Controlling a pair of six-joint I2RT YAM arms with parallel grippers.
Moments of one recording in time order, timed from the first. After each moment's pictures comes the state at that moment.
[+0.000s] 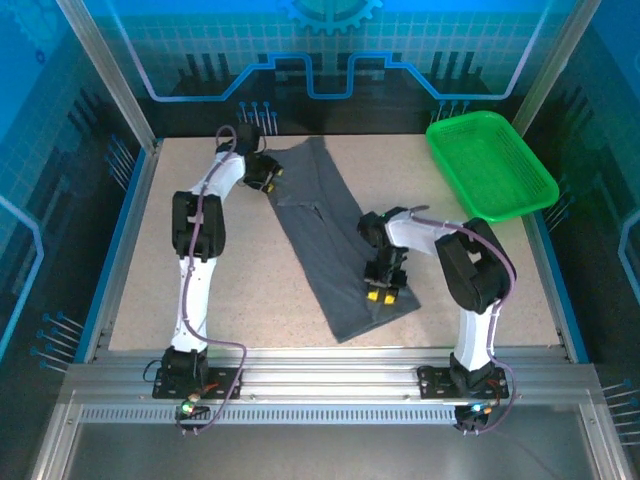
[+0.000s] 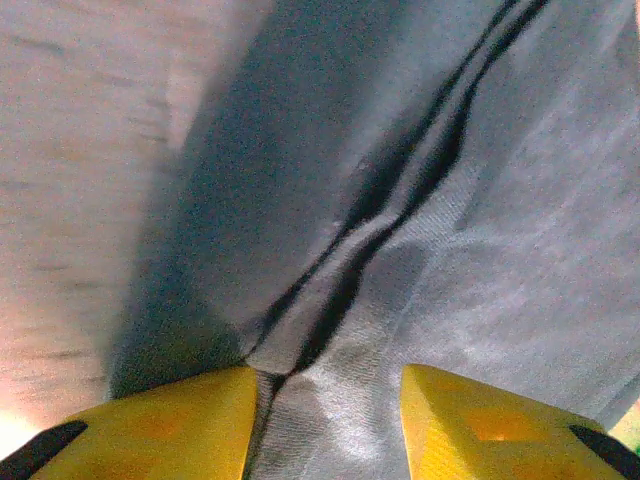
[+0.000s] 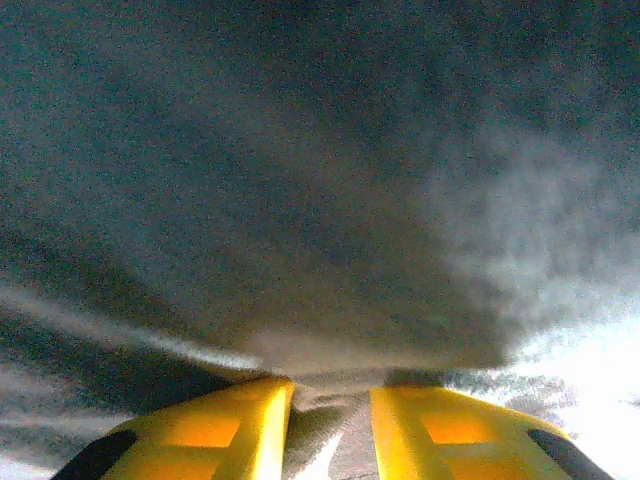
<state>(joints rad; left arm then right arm) -0.10 2.58 2.28 -0.76 0.26 -1.12 0.56 1.90 1.16 -1.07 -0.27 0.87</state>
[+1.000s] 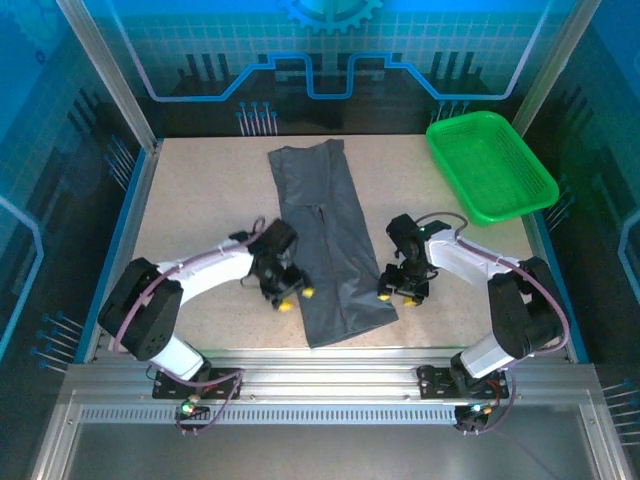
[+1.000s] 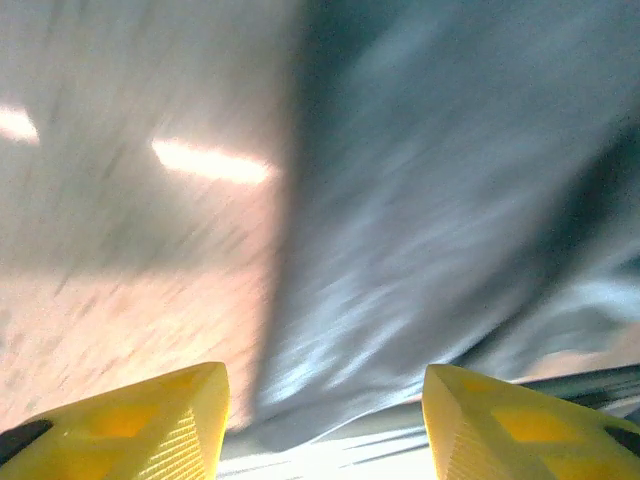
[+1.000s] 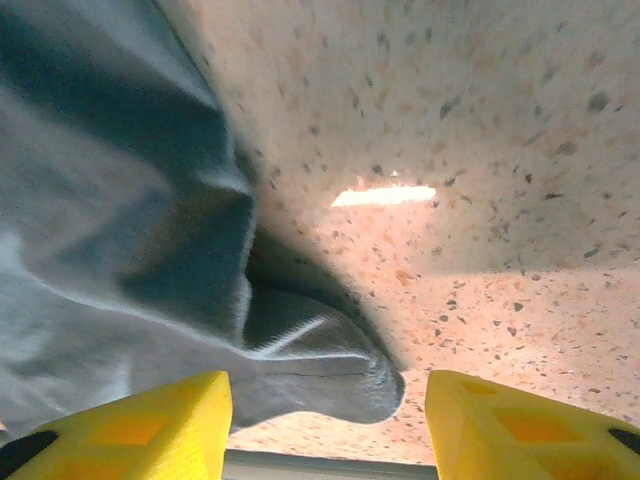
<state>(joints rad) -0.59 1.54 0.86 -0.72 0.44 -1.09 0.45 1.54 0.91 -0.98 -0.25 0.64</state>
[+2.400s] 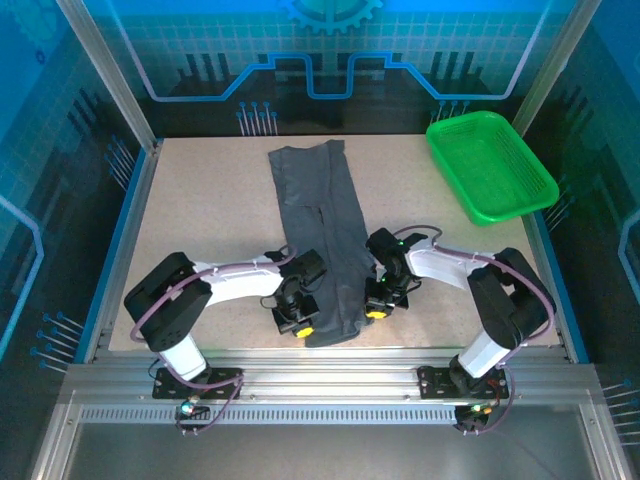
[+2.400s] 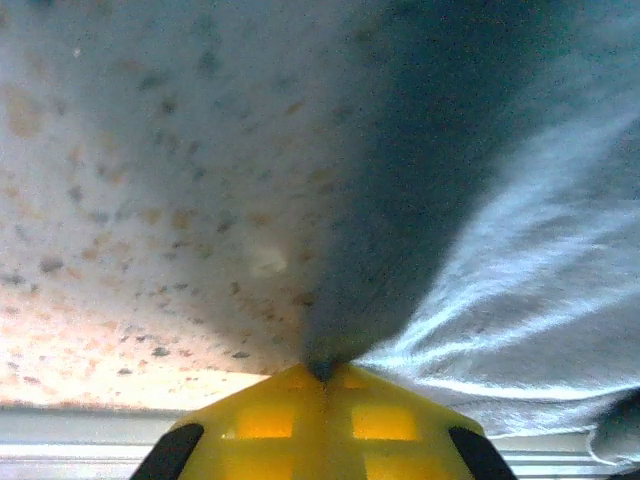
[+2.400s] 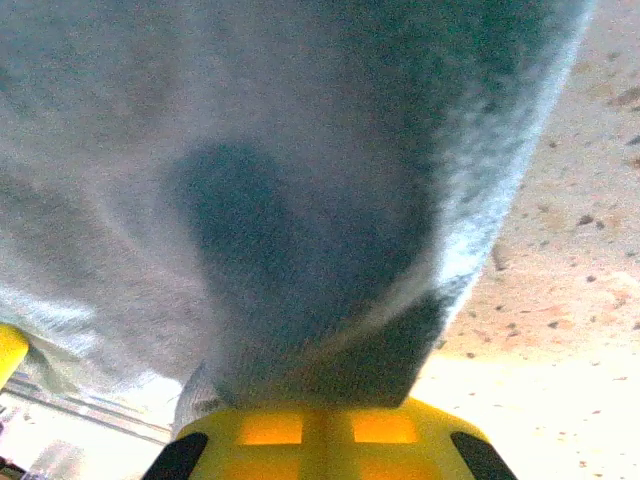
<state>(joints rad) -0.80 1.66 0.90 -0.75 0.35 -1.26 0.59 1.61 0.88 -0.84 -0.43 0.69</state>
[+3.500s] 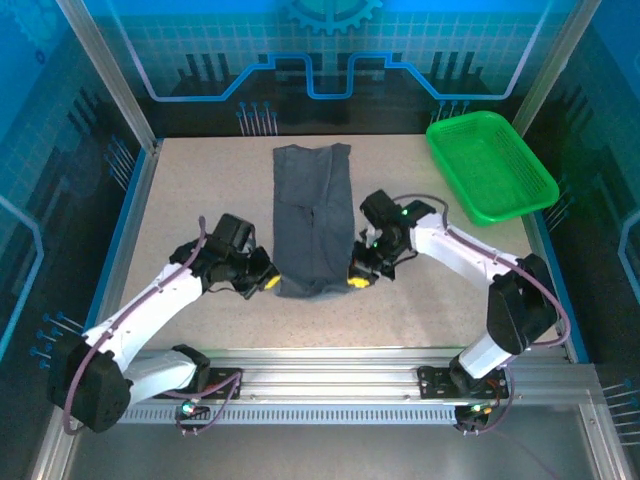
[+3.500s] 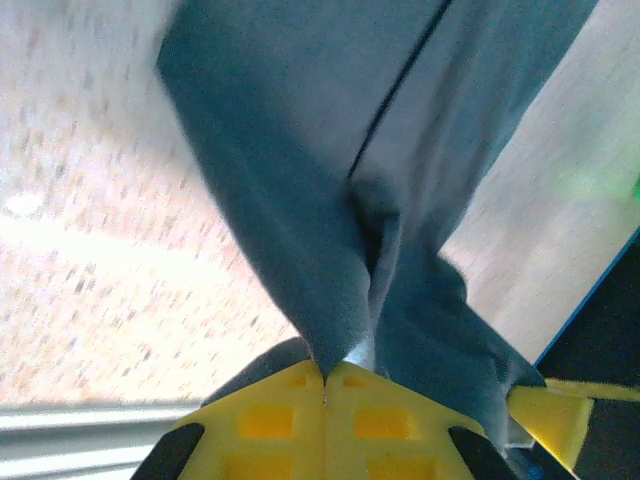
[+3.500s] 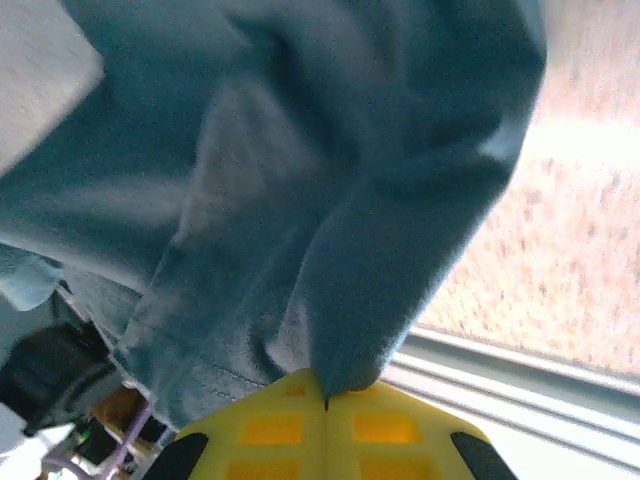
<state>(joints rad) -0.39 1.15 0.83 -0.73 0.36 -1.21 0.57 1.60 1.25 -1.02 -0.54 0.82</state>
